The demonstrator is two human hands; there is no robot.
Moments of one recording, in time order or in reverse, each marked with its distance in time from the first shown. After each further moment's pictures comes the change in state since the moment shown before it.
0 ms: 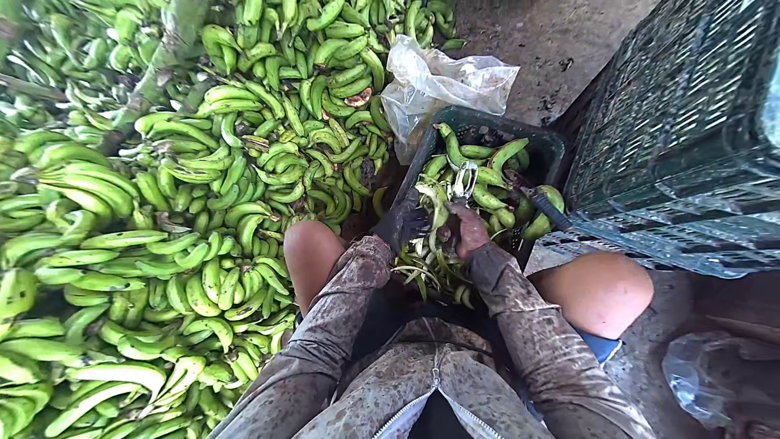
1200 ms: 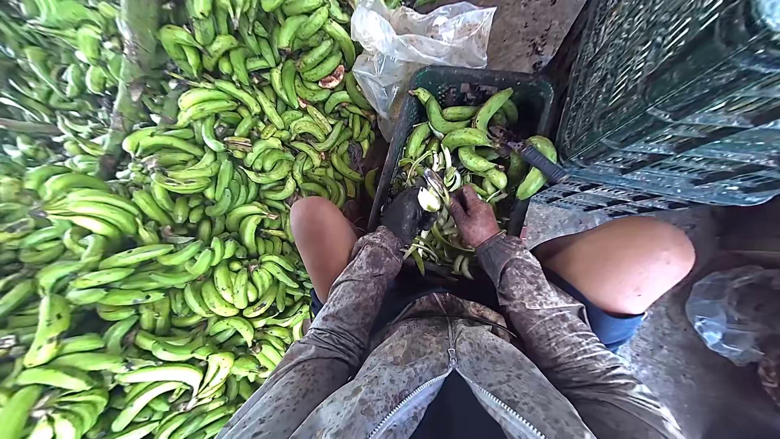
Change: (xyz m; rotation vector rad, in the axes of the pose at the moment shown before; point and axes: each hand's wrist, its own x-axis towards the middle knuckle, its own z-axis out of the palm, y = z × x) left_hand -0.003 -0.041 0.038 0.018 -0.124 0.144; right_hand -0.050 0.011 -0.050 -1.047 0.085 -0.385
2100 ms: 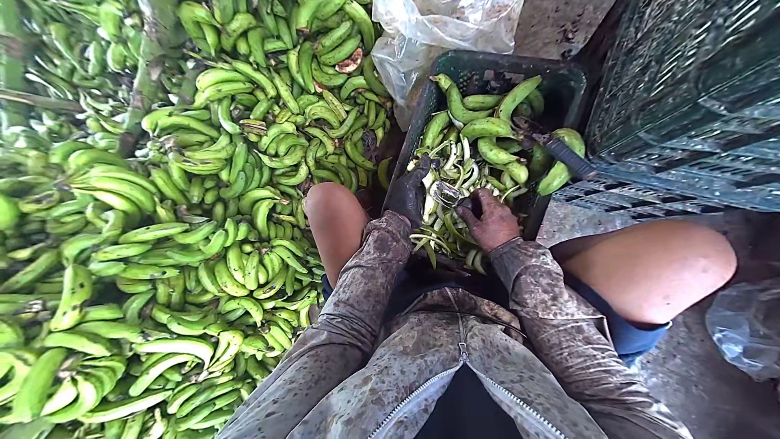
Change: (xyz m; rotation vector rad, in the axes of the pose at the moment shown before) left_hand 0.022 -0.004 -0.023 -0.106 0.177 0.182; right_hand -0.013 0.001 0.002 -0.244 -0.019 0.088
